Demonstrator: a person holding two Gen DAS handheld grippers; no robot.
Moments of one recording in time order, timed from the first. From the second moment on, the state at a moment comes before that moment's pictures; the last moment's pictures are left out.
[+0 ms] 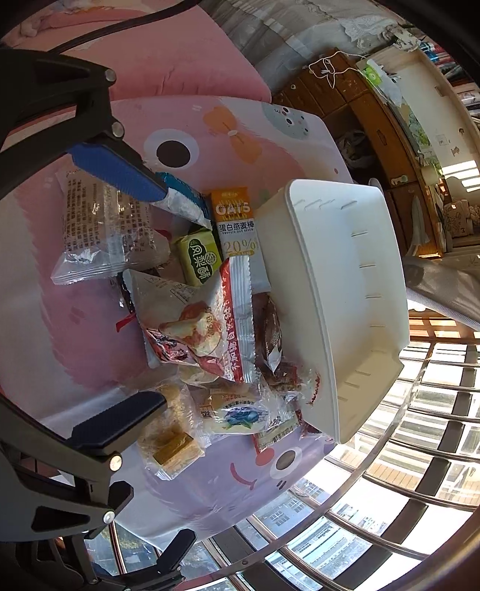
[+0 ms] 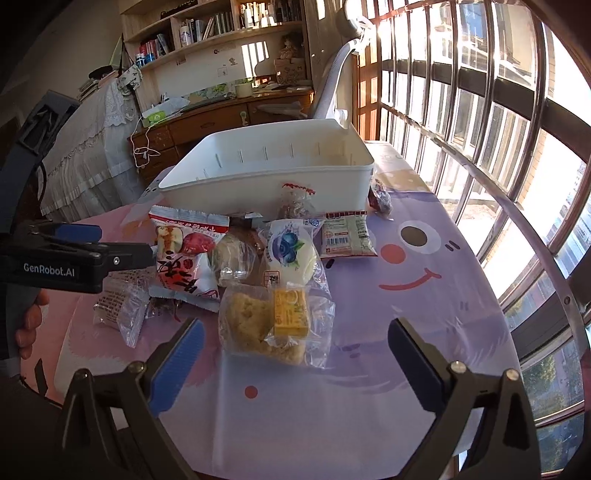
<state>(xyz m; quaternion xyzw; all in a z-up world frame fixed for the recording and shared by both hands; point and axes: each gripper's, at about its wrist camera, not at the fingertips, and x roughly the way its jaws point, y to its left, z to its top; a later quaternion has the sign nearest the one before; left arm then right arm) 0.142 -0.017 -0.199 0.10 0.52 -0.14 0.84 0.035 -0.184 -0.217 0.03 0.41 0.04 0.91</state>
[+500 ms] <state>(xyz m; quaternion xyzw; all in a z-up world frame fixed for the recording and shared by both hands) 0.179 -0.040 -0.238 0.11 0.57 -0.13 0.80 0.074 -0.181 -0.249 0.02 0.47 0.11 0.87</state>
